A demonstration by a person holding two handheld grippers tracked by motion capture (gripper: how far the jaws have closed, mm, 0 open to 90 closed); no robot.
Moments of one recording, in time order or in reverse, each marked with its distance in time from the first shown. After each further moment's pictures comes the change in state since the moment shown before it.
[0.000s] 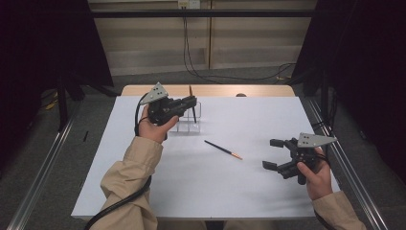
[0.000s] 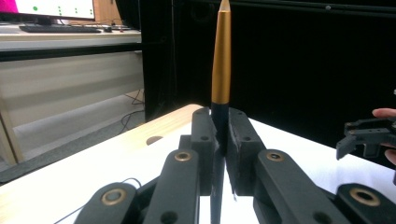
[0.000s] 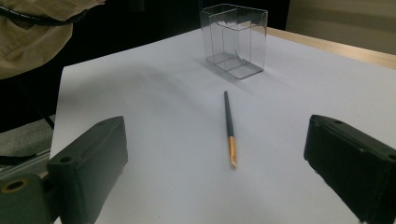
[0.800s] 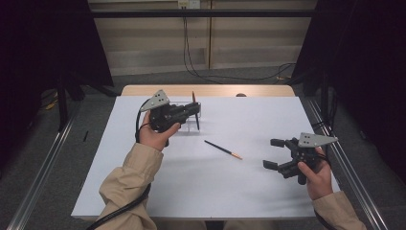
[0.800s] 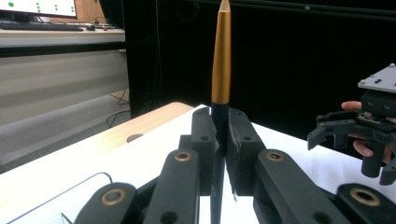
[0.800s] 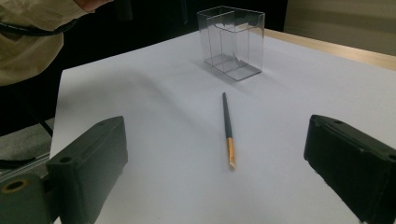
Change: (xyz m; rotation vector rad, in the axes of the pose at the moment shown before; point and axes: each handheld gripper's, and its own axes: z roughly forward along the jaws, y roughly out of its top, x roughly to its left) left arm -0.018 -0.006 -0.005 -0.001 -0.060 -0.004; right arm -0.001 0.000 -0.001 -0.010 -0.004 0.008
